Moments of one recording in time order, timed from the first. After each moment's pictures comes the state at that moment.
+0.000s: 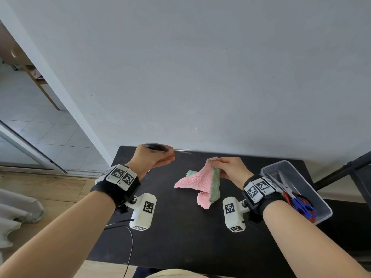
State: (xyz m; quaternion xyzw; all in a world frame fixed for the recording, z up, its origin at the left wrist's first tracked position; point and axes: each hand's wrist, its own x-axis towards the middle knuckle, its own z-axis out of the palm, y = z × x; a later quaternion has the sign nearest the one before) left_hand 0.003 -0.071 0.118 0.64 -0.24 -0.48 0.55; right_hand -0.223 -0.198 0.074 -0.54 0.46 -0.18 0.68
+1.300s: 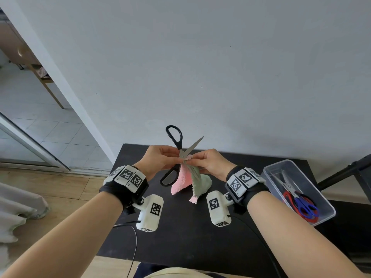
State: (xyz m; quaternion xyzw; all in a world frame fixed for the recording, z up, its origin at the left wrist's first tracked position) left_hand -0.014 -0.069 0.119 0.67 -0.30 -0.49 0.48; right_hand -0.172 -0.173 0.101 -0.61 0.33 -0.08 0.71
